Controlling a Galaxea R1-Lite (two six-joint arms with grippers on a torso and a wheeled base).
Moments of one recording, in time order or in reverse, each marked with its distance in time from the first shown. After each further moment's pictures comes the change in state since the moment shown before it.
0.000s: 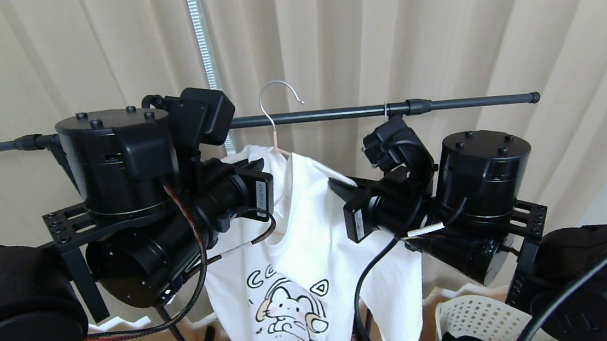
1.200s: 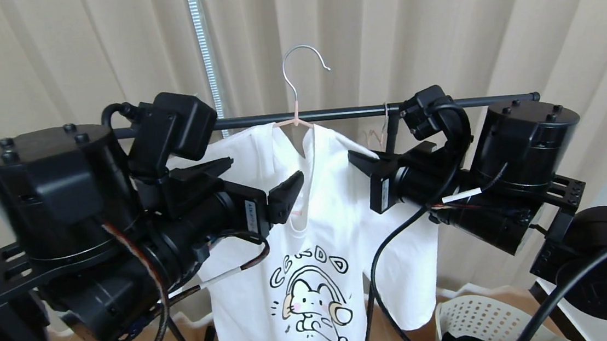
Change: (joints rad) left arm -0.033 -0.099 0.127 -0.098 -0.111 0.001; right arm -0.097 -0.058 0.002 -0.022 0.108 0.018
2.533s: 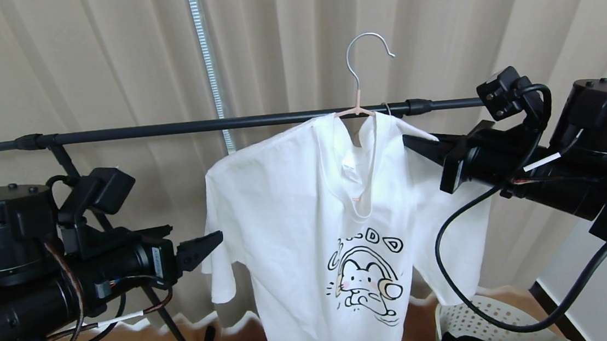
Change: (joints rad) left arm 0.439 -0.084 0.196 0.197 -0.411 -0.126; right arm -0.310 -0.090 0.079 0.001 0.380 -0.075
